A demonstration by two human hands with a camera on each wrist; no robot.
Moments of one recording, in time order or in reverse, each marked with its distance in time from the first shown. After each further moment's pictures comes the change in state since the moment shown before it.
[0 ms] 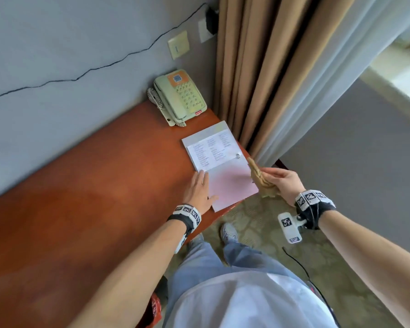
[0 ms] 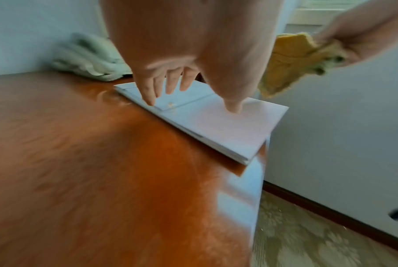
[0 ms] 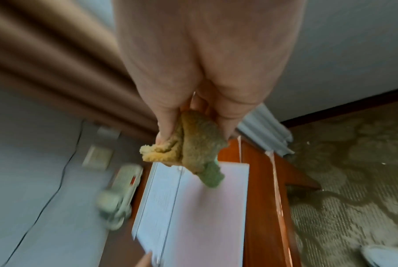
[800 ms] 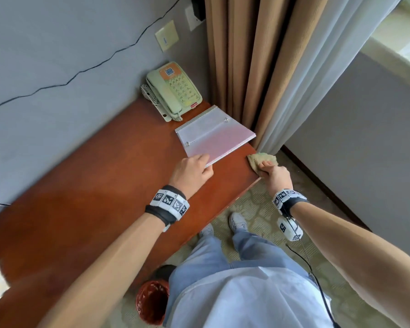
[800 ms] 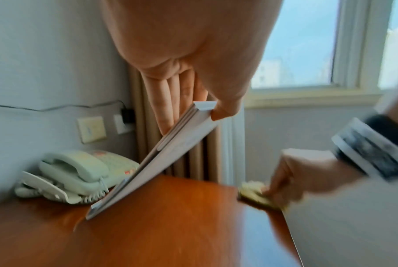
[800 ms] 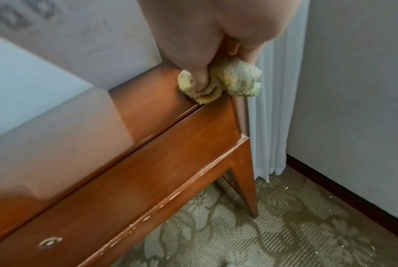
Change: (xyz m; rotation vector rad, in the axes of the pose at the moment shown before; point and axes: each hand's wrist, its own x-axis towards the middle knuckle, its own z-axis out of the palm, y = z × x) left_hand -0.019 0.021 -0.123 0.055 0.268 0.258; right_hand 0.059 0.086 0.006 -0.966 0.255 -0.303
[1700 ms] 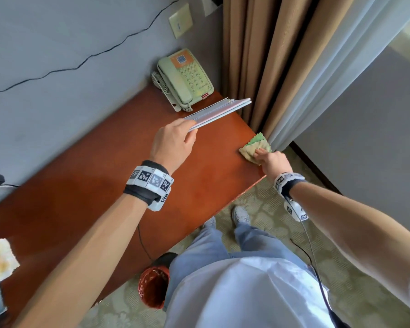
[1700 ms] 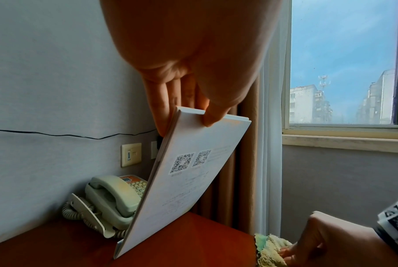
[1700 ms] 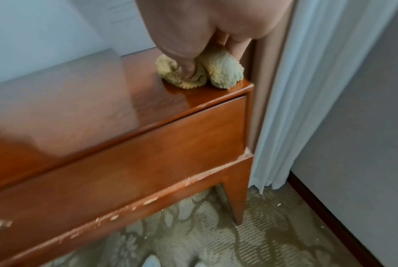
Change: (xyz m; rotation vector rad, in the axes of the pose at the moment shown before) left_hand 0.012 -0.042 -0.061 -0.101 0.304 -0.072; right_hand 0.048 -0.020 0.009 -0.255 -0.133 -0.340
